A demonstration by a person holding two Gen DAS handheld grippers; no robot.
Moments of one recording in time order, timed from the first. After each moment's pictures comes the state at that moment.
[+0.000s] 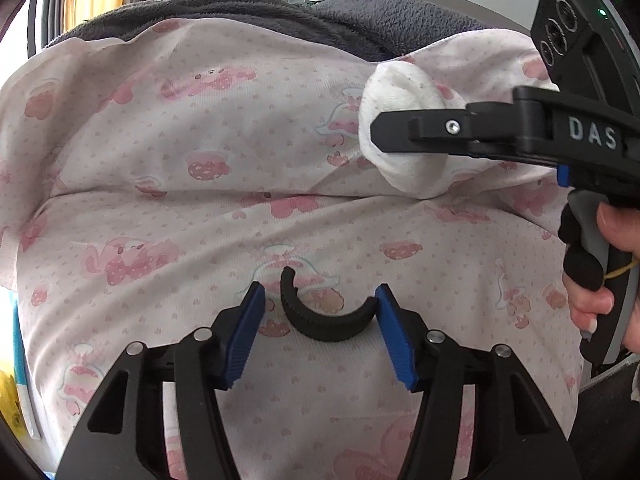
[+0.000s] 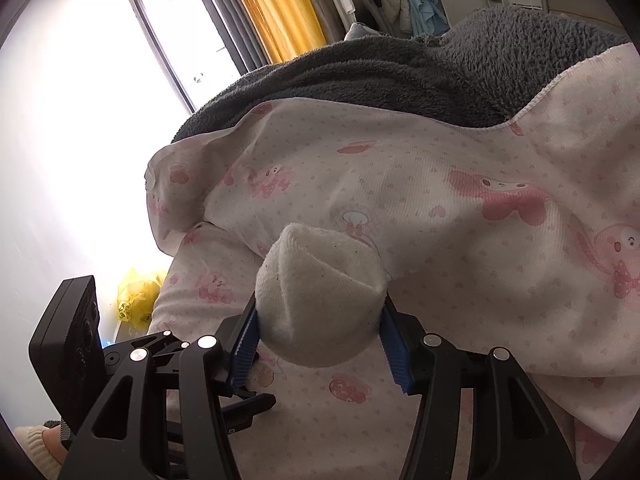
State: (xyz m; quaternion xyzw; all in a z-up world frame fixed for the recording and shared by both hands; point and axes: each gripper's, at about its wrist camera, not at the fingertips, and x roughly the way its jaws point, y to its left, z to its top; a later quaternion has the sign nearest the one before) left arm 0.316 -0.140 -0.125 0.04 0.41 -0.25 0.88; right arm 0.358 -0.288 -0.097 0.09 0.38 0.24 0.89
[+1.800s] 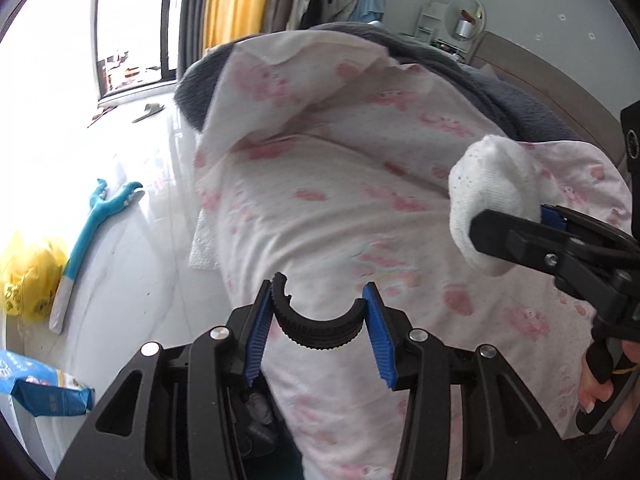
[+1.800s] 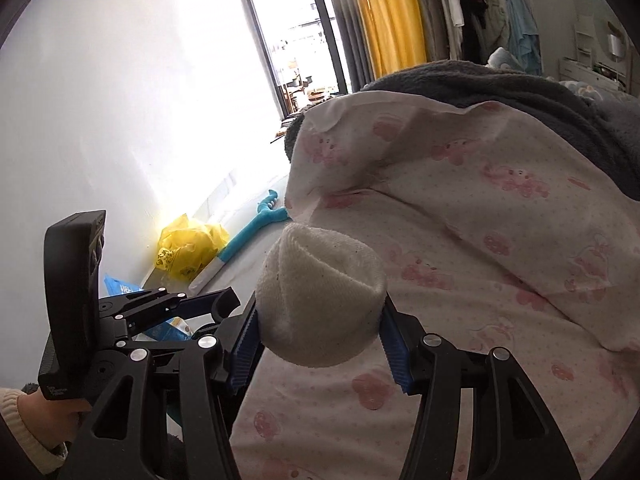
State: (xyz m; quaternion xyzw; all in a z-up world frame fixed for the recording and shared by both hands) left arm 0.239 0.054 -0.095 -0.07 0.40 -0.07 0.91; right arm 0.274 -0.105 -0.067 0.00 0.36 0.35 0.86
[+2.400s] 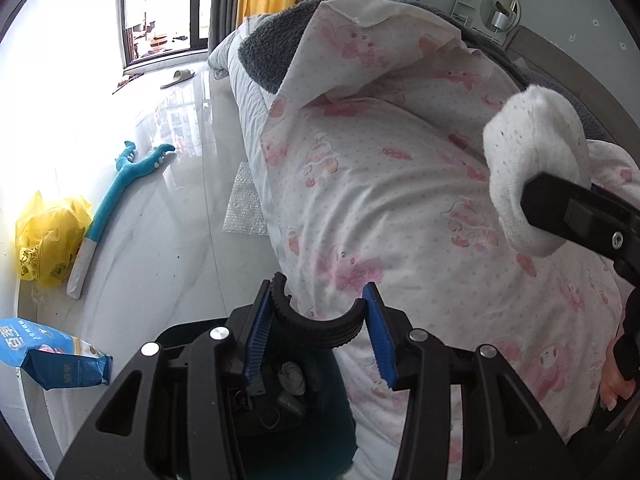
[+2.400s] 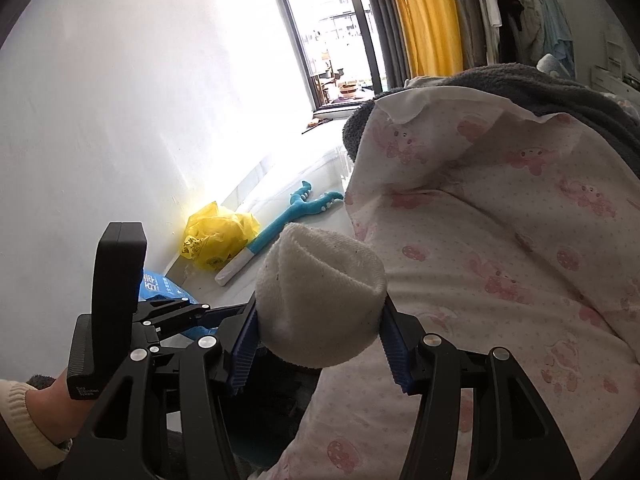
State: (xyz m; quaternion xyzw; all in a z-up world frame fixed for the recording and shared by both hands) left arm 0.224 0.116 -0.120 -0.08 0.45 -0.03 0.89; right arm 0.261 -0.044 -0.069 -0.02 0.37 0.39 0.84
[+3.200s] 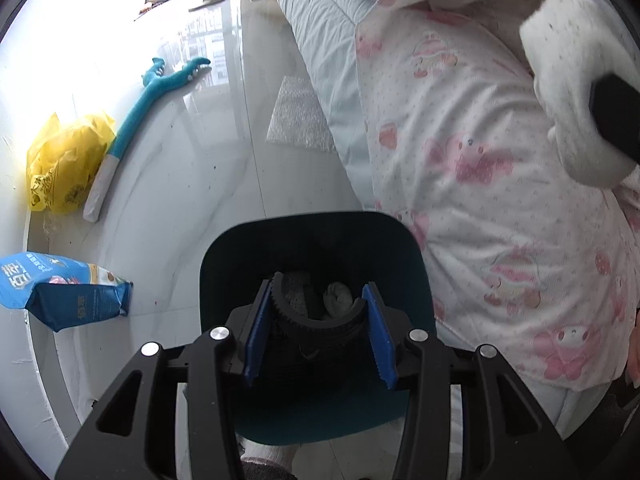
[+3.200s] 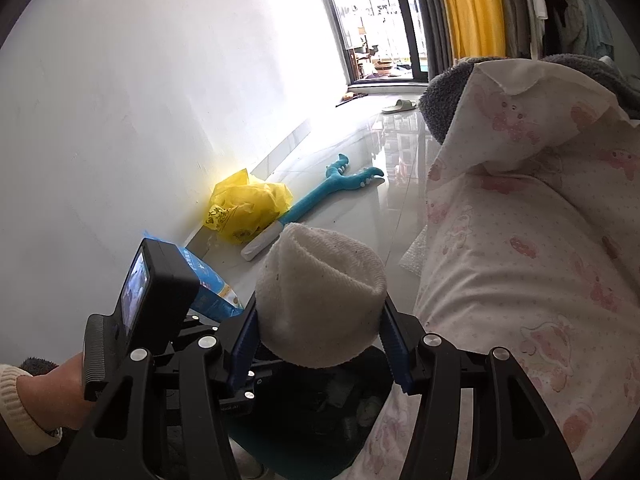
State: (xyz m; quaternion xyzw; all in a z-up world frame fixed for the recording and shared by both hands) left arm 0.195 0.187 -0.183 -0.10 0.57 0.00 0.81; right arm 0.241 0.041 -0.093 -0.05 0.39 0.44 0.81
